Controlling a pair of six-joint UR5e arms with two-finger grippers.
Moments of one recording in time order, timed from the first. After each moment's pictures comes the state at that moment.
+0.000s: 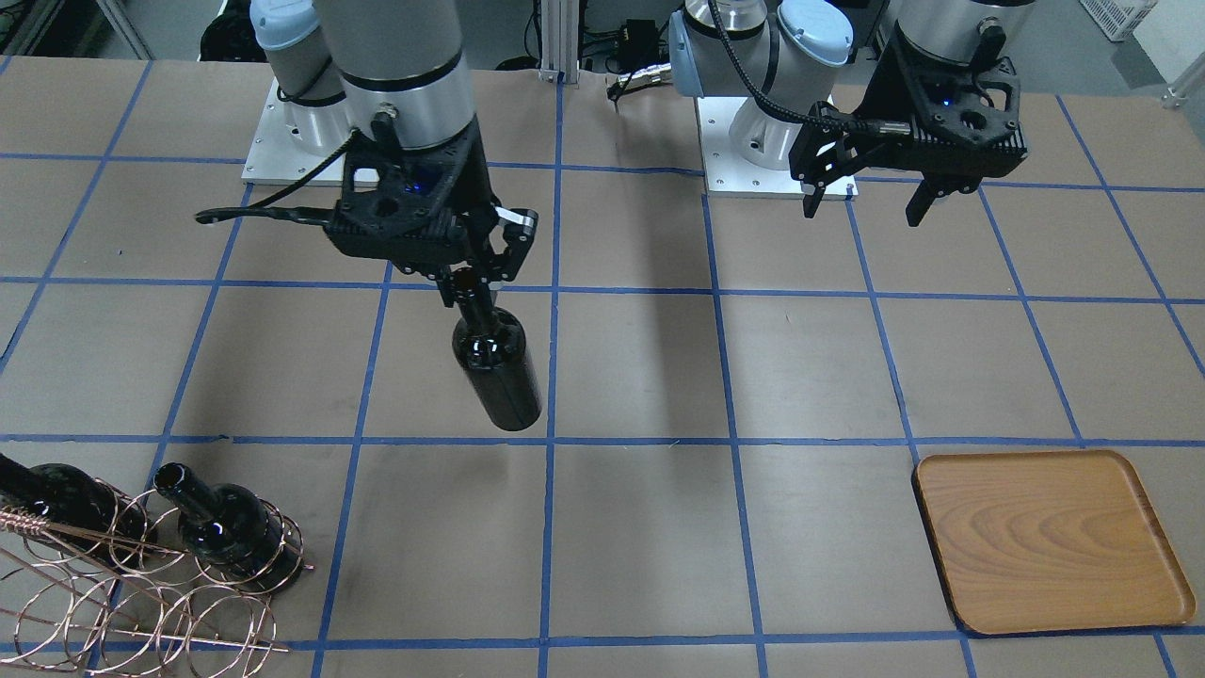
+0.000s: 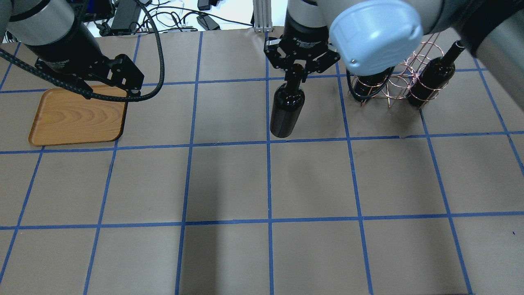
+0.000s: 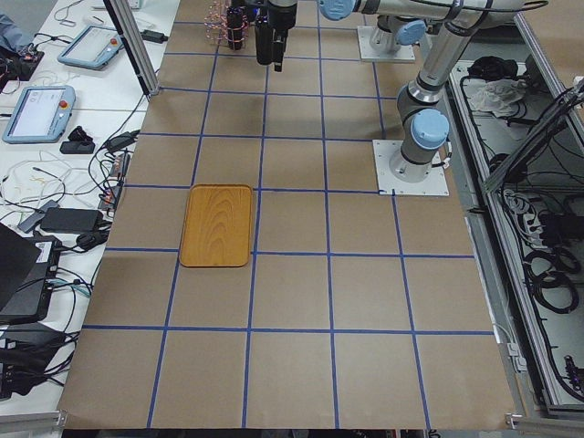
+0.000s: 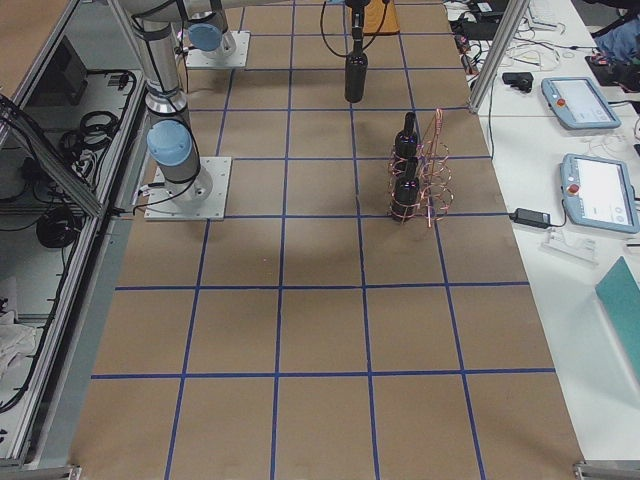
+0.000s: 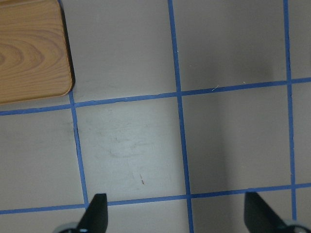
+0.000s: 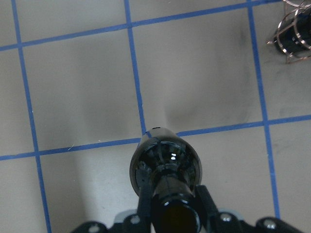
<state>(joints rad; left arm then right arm) -1.52 -1.50 -1.55 -1.60 1.60 0.15 1.88 -1.39 1.43 -1.77 -1.54 0.45</state>
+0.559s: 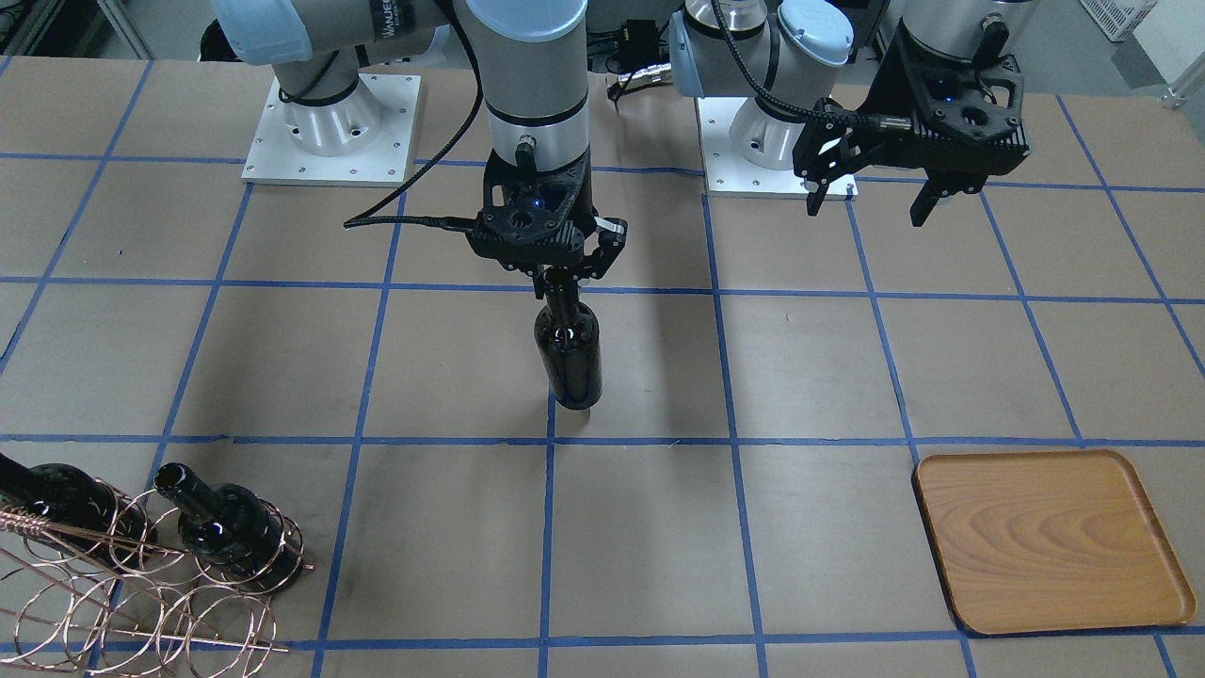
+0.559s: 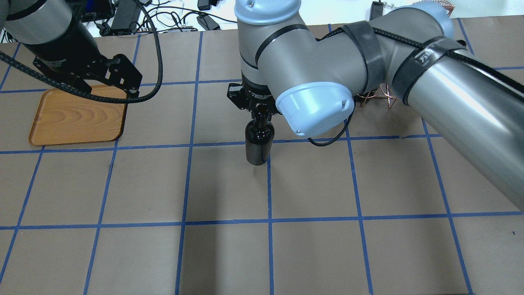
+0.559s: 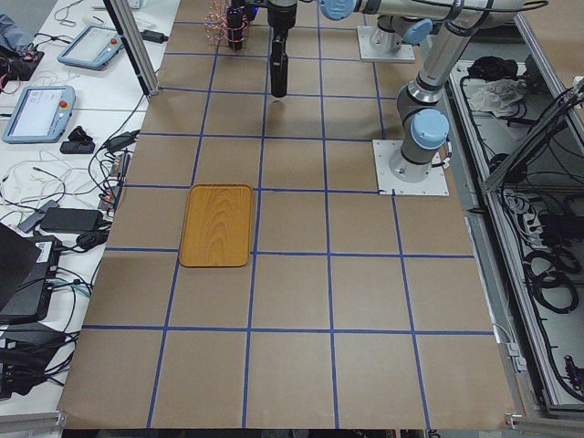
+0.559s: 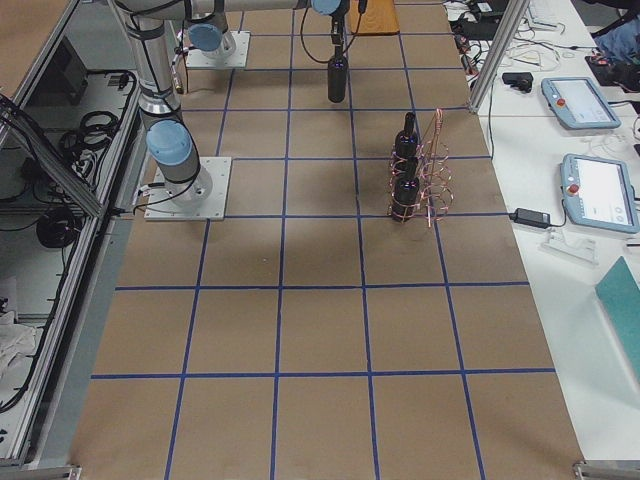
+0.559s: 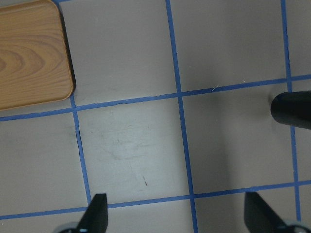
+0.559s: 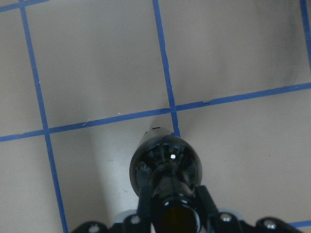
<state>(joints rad) -1.52 -1.50 -1.55 -1.60 1.60 0.18 2.01 -1.37 1.55 -1.88 -1.55 0.61</state>
